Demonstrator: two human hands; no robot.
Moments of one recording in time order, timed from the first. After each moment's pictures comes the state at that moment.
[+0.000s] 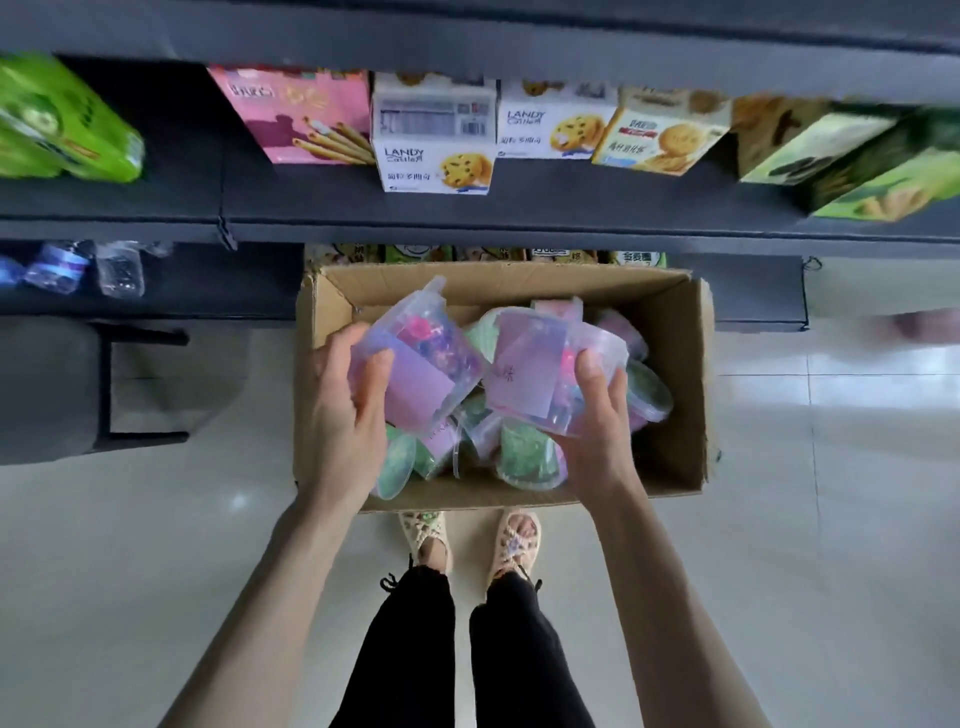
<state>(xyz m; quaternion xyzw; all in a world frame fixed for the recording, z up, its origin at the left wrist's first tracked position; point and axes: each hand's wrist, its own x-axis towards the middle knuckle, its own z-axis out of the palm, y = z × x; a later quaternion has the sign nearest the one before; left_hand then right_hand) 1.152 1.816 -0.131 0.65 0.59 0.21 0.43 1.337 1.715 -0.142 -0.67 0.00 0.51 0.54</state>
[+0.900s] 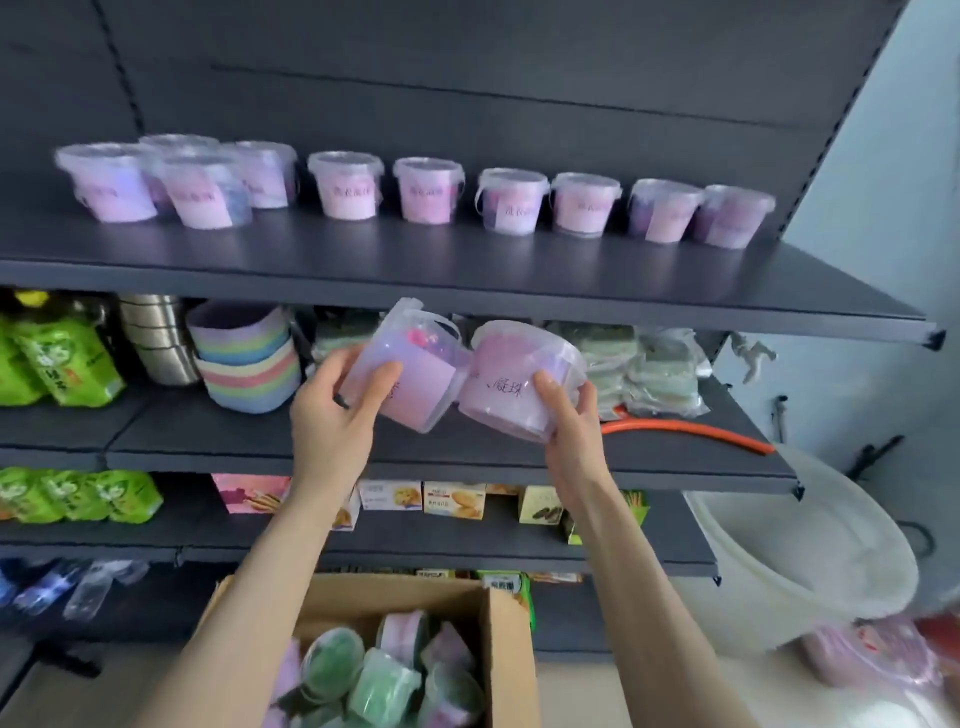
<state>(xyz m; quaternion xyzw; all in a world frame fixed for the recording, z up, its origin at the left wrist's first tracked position) 1.402 1.733 0.222 0.64 0.36 0.57 0.37 1.606 1.653 0.205 -0.52 -0.30 0.38 0.71</state>
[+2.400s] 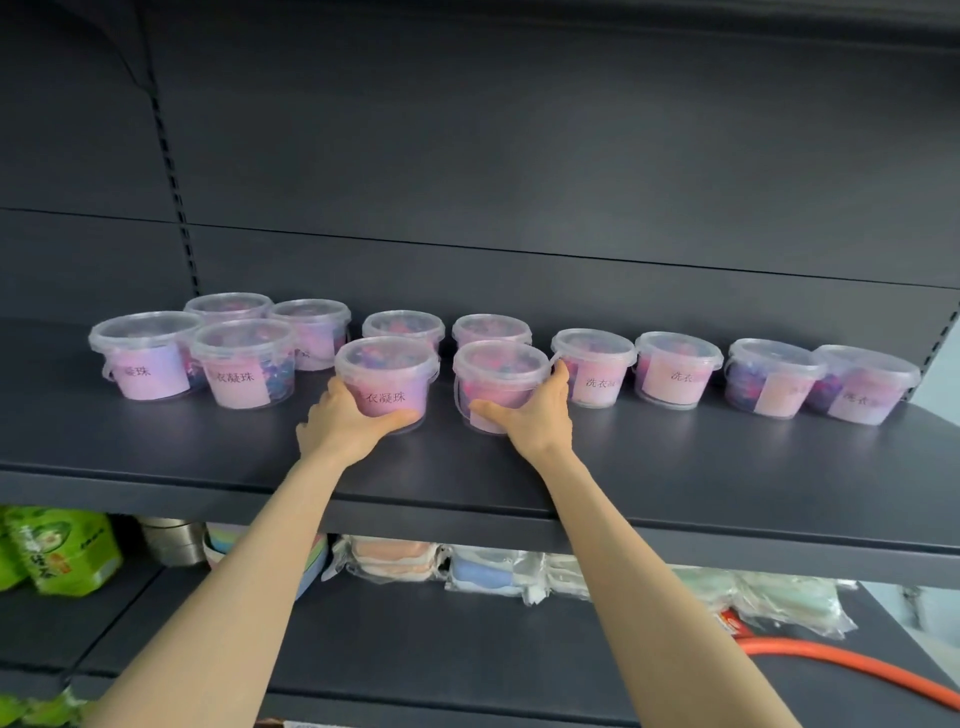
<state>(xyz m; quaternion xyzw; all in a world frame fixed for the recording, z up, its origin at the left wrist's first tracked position) 1.425 2.029 0.299 0.69 0.60 0.33 0.22 1.626 1.958 0.304 -0.72 -0.45 0.14 0.52</state>
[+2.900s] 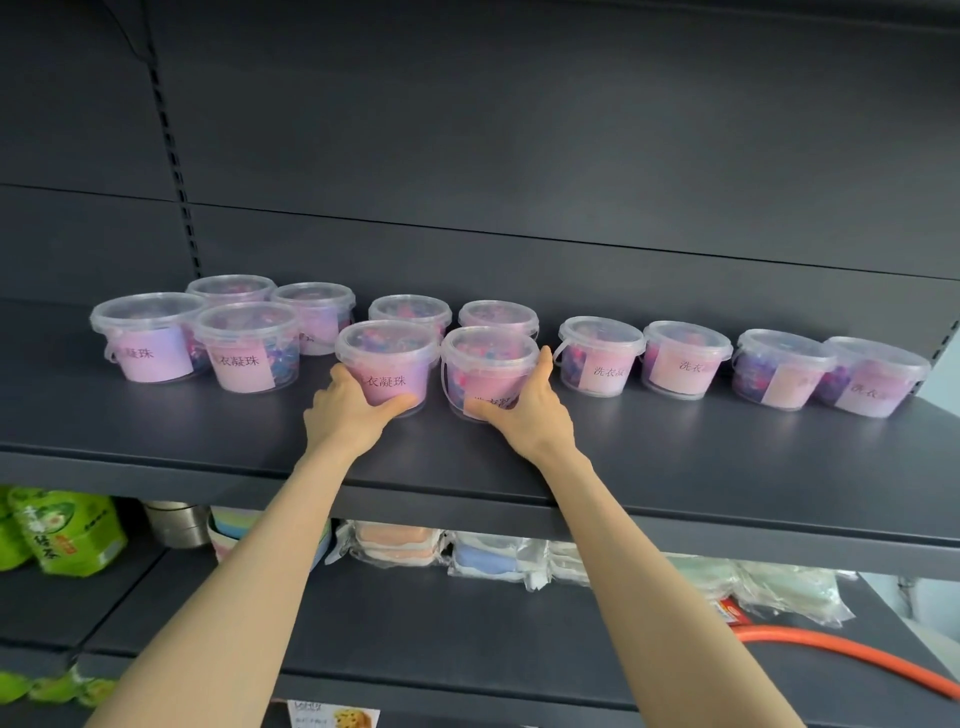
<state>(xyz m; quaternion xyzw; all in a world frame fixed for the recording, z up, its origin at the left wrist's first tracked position) 1.425 2.029 0.293 0.69 0.61 0.34 0.19 1.618 1.954 0.298 -0.75 -0.52 0.10 0.40</state>
